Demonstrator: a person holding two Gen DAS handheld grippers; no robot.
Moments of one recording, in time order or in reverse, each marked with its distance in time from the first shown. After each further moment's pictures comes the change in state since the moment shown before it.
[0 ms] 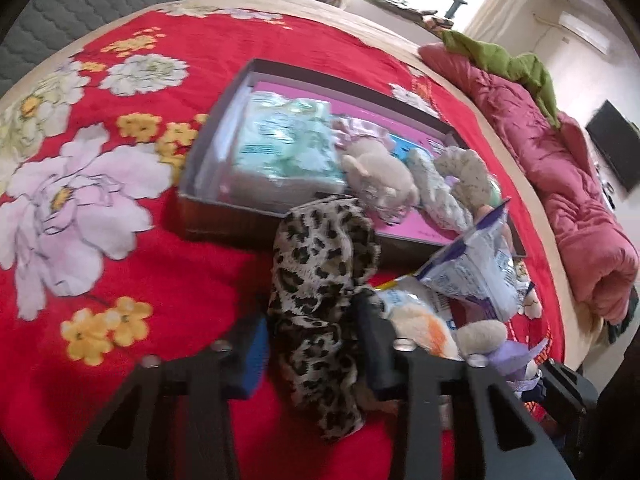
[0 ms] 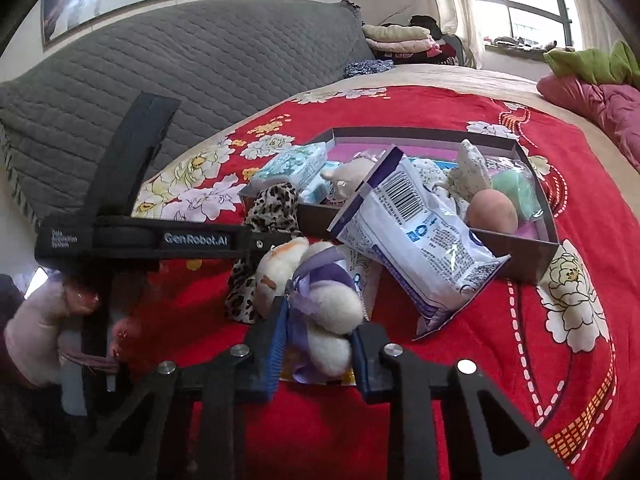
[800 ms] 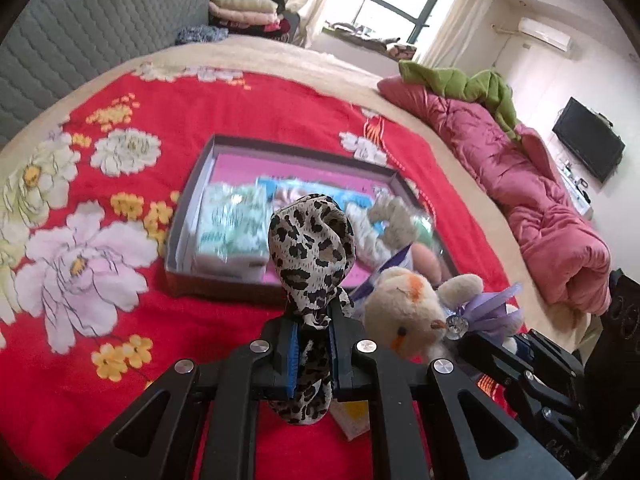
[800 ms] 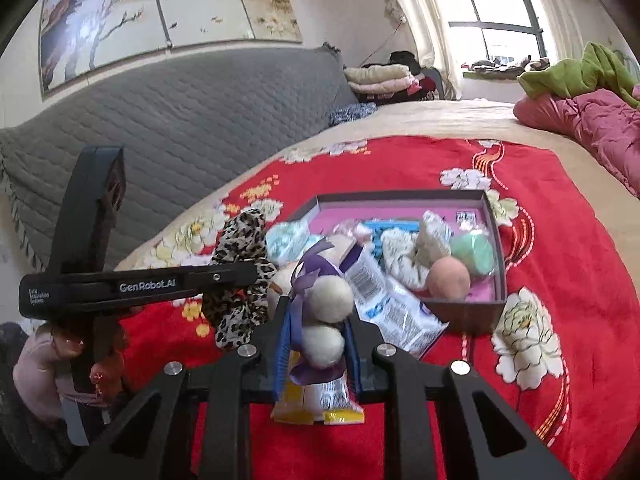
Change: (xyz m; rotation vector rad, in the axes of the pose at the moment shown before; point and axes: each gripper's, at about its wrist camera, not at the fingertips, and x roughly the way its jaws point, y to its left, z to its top) left arm -0.061 -0.037 0.006 0.092 -0.132 -0.079; right arm -0.055 -0.016 0.030 0.070 -0.183 -0.012
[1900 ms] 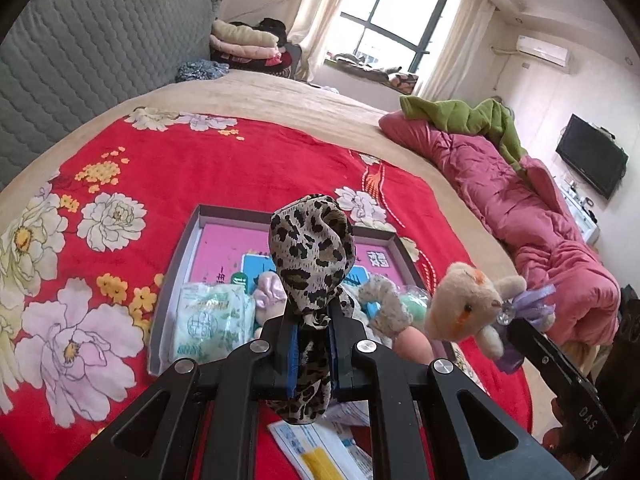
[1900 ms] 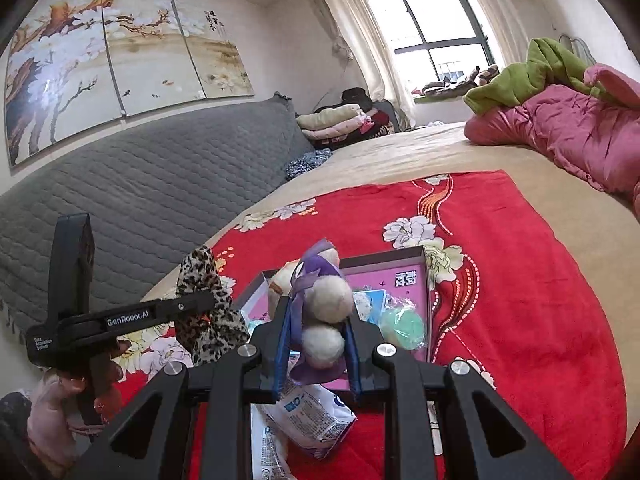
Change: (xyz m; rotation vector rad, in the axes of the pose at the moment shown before) left arm 0.009 -0.027 0.066 0.014 -0.130 0.029; right arm -0.015 -0.063 0.047 0.140 -0.160 -0.093
